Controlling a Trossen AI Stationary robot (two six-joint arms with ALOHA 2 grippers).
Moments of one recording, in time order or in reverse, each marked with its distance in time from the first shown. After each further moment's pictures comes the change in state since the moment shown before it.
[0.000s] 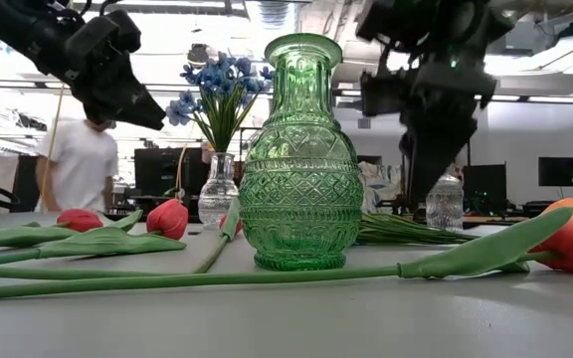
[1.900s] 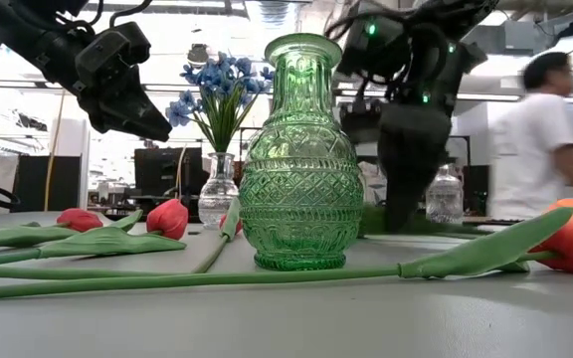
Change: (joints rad) left arm 0.000 0.100 0.000 0.051 0.002 -0.024; right arm -0.067 0.091 0.000 0.107 -0.008 -0.002
